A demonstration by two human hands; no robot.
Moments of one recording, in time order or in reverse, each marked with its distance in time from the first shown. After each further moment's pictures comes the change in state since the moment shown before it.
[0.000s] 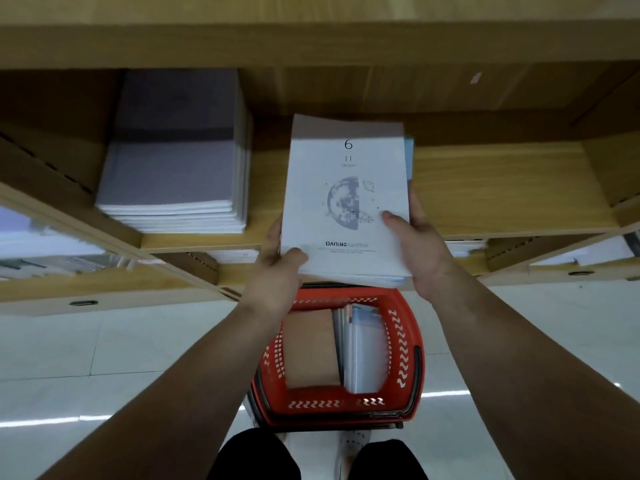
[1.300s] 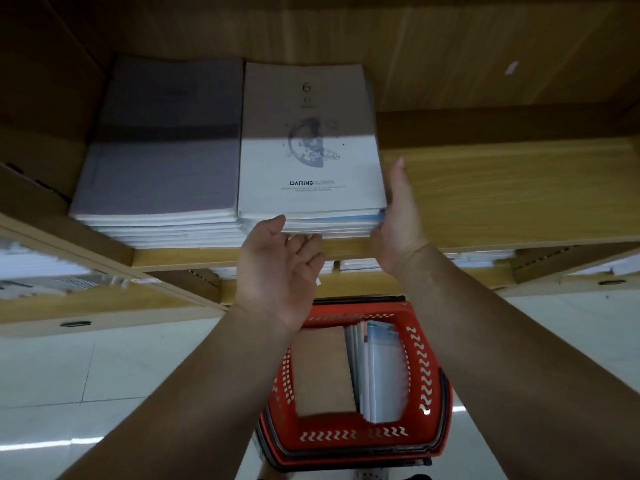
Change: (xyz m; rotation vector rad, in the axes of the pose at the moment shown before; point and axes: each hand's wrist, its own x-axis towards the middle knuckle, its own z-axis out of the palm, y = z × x) left_hand 0.044 0.019 -0.008 -0.861 -0.069 -0.228; right_hand 0.065 0.004 0.078 0.374 -0.137 0.048
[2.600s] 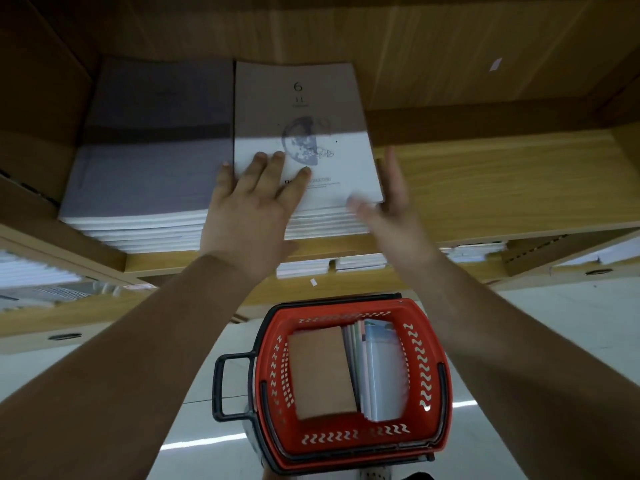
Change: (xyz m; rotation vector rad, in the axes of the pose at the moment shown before) left_hand 0.029 0.055 -0.007 2.628 0.078 1.089; right_hand -0.028 0.002 -0.017 -0.438 -0.005 -0.212
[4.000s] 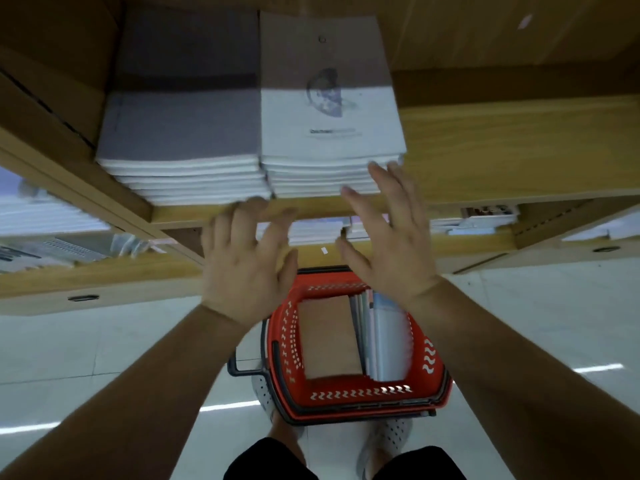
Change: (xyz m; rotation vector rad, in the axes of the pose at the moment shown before) left_hand -0.111 0.007 0.065 -0.296 0.557 -0.041; right_hand -0.069 0.047 0.033 -1.077 0.242 -0.903
